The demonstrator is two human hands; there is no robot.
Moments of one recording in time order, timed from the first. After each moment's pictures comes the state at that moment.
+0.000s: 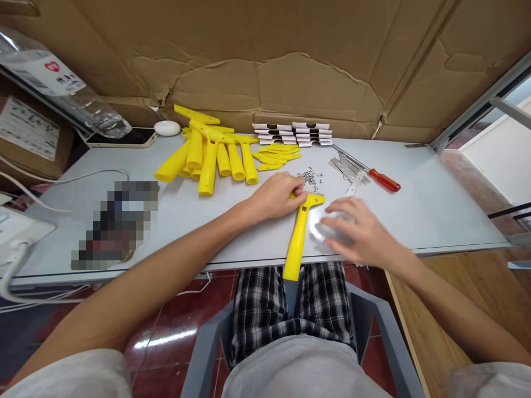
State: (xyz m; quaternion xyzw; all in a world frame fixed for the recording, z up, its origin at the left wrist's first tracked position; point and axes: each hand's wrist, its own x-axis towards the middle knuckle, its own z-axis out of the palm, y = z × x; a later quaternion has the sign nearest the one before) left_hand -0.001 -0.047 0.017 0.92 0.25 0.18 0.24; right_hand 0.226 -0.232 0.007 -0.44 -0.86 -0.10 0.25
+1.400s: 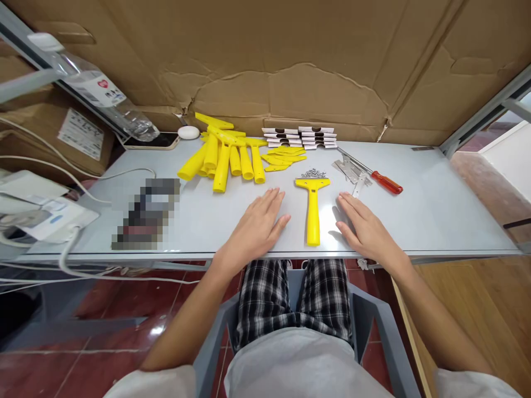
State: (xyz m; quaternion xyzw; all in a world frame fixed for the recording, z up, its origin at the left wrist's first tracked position) left_hand -0.072 -0.126 -0.014 0.90 0.38 0.15 0.12; right_hand 0.253 -0.238 -0.033 -0.62 -0.76 -0.01 0.17
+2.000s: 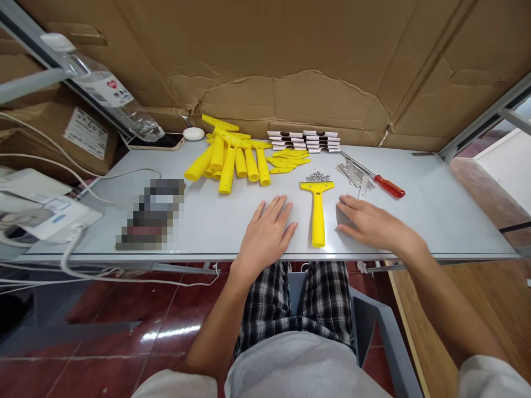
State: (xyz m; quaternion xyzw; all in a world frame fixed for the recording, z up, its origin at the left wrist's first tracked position) left_hand -0.062 -0.147 -0.025 0.90 0.41 0.15 0.07; right_hand 0.248 -0.210 0.025 -0.63 -0.77 0.09 -0.03
